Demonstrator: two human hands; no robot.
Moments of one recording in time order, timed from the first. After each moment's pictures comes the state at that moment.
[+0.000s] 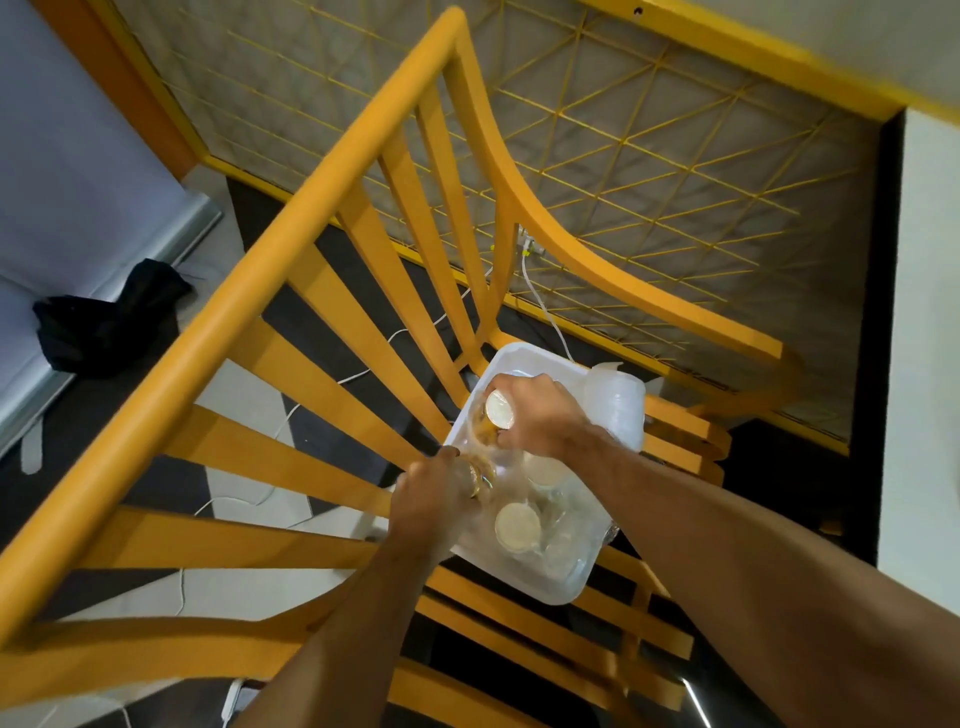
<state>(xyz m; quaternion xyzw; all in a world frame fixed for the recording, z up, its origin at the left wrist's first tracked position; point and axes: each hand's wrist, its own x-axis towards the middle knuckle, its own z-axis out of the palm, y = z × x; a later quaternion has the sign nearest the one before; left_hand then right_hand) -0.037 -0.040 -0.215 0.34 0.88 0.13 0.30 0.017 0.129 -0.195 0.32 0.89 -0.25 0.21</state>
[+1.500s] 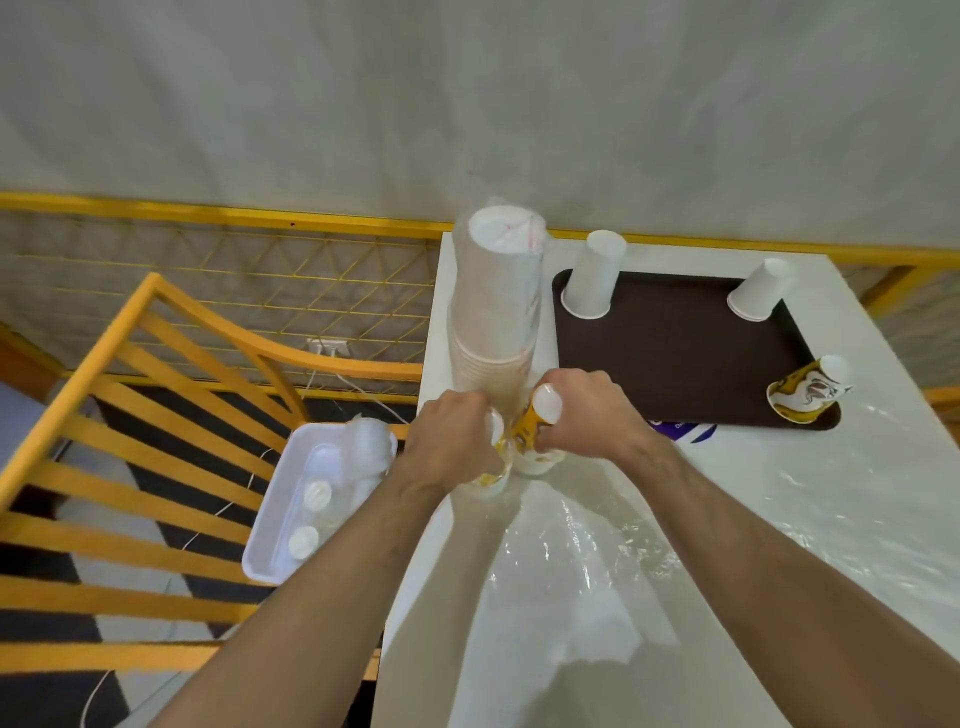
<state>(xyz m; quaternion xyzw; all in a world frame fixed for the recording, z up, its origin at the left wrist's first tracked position) 0.264 0.109 0.091 0.63 0.75 0.05 0.21 0.432 0.178 0.109 0.54 0.80 -0.25 0.01</state>
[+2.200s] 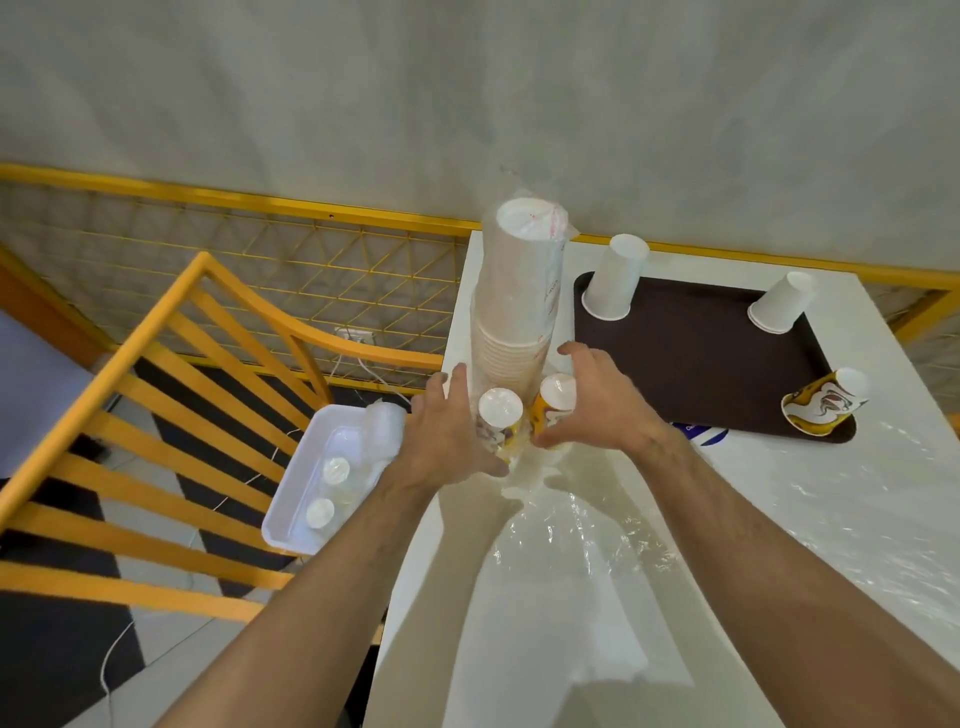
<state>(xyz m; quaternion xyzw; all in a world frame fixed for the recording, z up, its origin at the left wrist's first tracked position) 0.261 0.072 0.086 0.53 0.79 0.13 0.27 0.438 0.167 0.119 0.54 0.79 -0.27 0.01</state>
